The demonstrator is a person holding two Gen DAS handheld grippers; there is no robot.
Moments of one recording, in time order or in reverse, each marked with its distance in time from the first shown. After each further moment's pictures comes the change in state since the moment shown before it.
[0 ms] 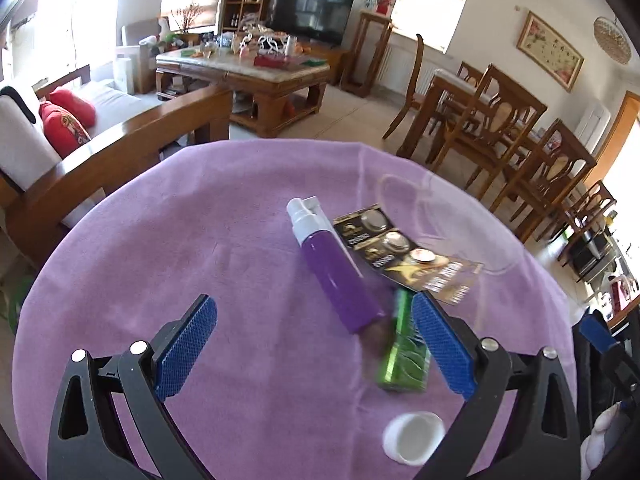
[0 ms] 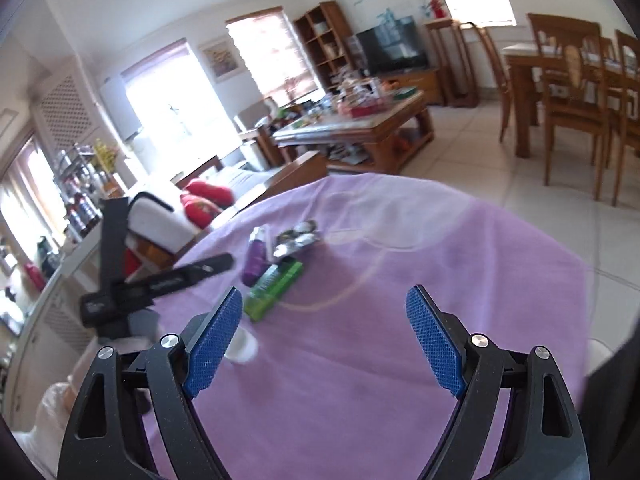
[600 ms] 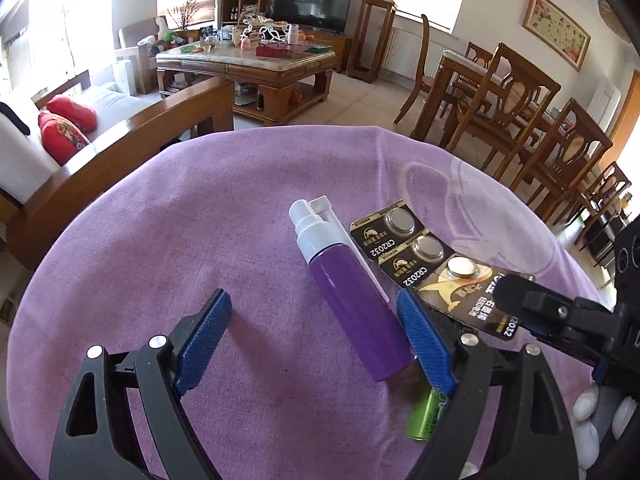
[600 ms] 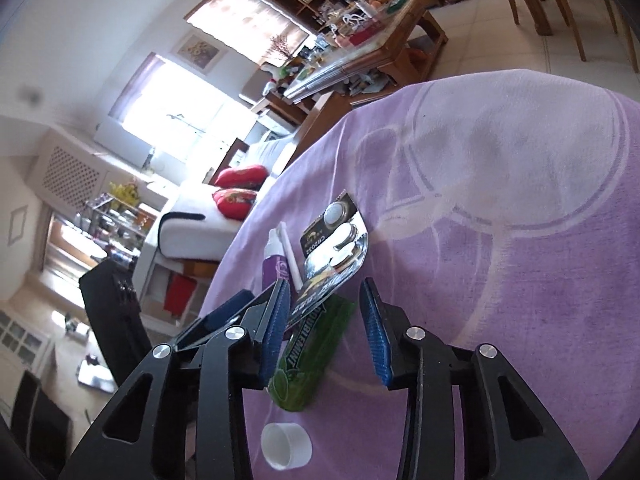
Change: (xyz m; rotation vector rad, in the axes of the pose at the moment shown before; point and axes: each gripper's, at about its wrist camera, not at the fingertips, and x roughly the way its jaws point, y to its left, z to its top) left arm 0.031 -0.008 0.000 0.048 0.030 0.070; right arm 0.131 -0.027 0.029 0.325 0.183 0.184
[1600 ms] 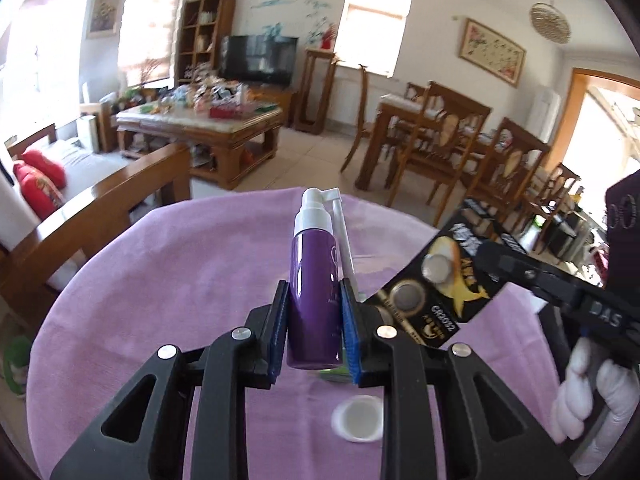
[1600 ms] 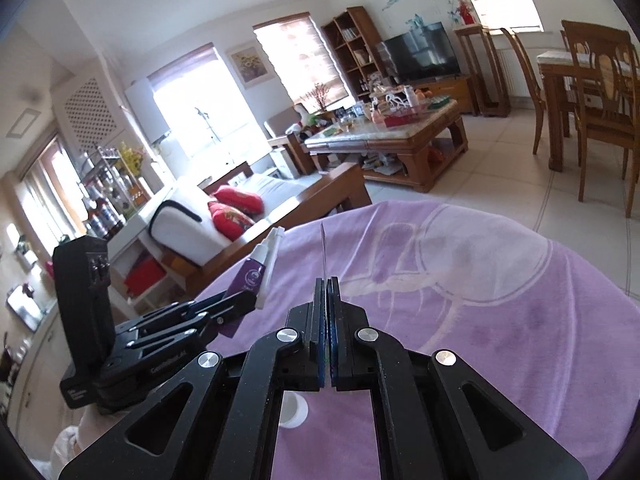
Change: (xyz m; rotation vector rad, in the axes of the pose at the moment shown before) left arm -0.095 -0.020 -0.025 0.110 -0.226 -0.187; right arm -0.107 0.082 -0.045 -0.410 -0.264 -0.153
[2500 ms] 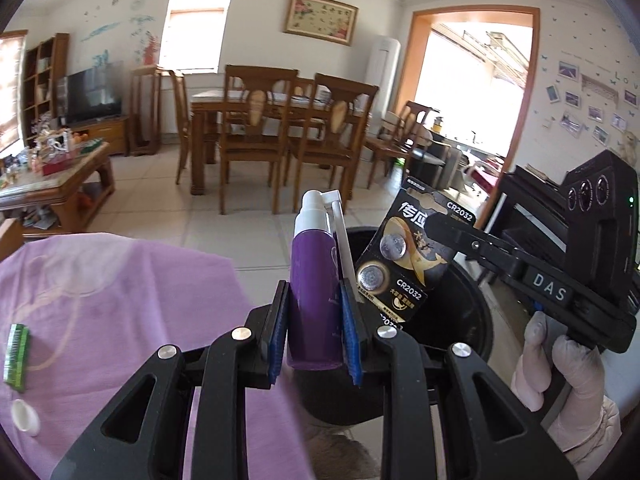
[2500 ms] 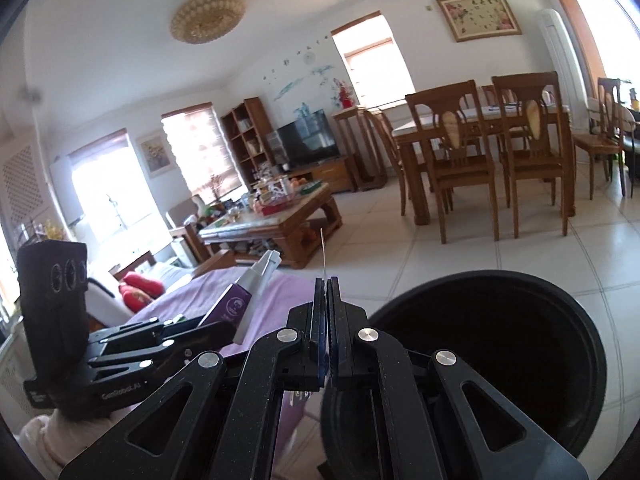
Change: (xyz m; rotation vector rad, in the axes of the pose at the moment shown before) left arm -0.001 -0.290 -0.055 0.332 0.041 -0.463; right arm -0.315 -0.168 -0.115 0.137 -0.316 -0.391
